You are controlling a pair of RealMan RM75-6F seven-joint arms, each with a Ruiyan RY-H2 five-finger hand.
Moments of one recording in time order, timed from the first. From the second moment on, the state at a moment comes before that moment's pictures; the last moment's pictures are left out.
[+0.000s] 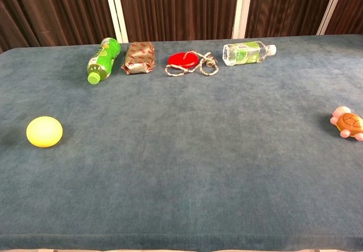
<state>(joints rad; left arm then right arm) -0.05 -1.06 -0.01 -1.65 1.53 1.51 -0.04 0.25 -1.25 0.05 -1.37 -1.50 1.41 0.13</state>
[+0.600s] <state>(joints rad) -0.04 -1.07 -0.01 -1.65 1.55 1.53 -0.01 0.01 -1.12 0.02 -1.54 -1.46 1.67 0.00</state>
